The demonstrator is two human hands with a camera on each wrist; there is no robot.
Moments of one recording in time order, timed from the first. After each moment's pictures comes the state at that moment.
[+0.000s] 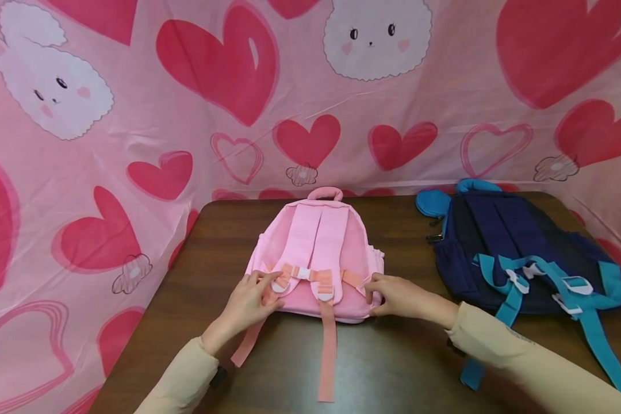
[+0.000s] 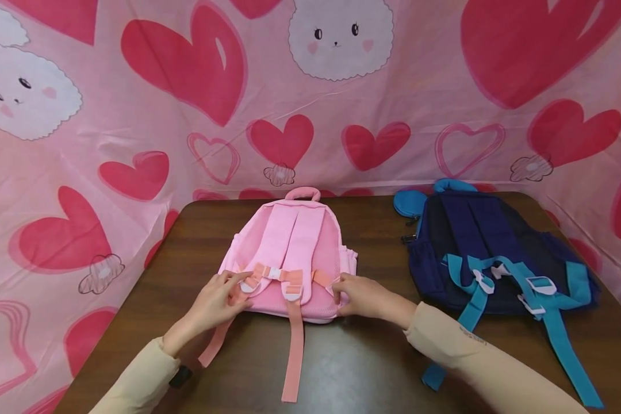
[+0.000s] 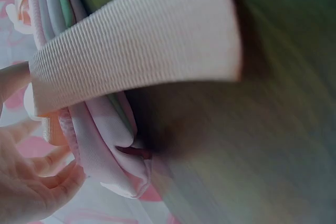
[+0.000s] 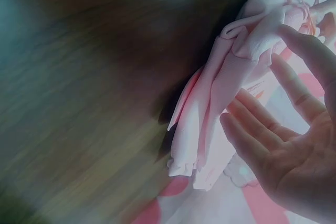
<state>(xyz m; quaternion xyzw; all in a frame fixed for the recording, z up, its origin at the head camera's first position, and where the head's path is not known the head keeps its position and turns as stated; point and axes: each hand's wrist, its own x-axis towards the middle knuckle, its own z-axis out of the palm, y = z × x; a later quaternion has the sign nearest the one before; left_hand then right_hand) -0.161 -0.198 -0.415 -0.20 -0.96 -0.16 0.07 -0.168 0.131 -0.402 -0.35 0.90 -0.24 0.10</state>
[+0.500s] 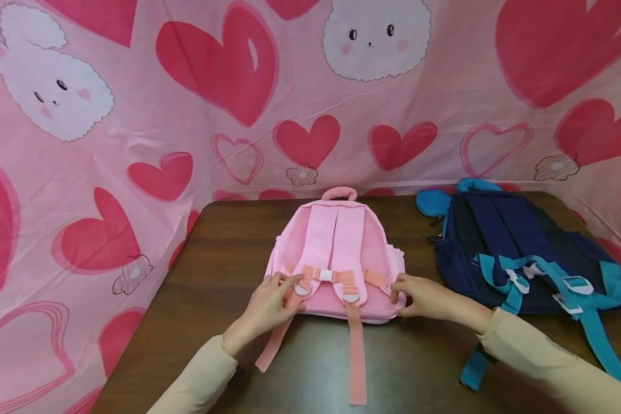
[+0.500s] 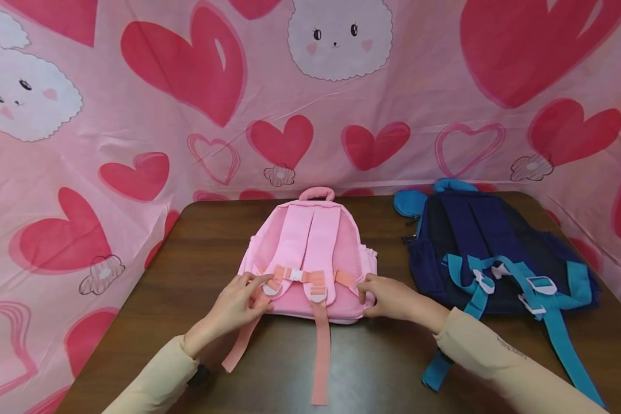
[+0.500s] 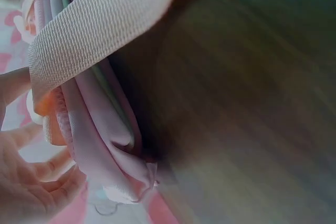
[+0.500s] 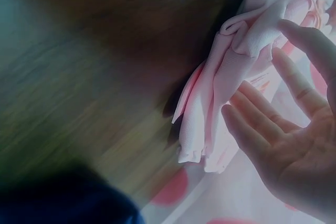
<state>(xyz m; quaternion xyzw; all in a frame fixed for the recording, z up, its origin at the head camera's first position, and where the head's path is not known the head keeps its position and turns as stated) -0.159 -0.163 -0.416 -0.27 -0.95 -0.16 0.09 -0.164 0.174 -0.403 -0.33 0.91 -0.25 0.10</state>
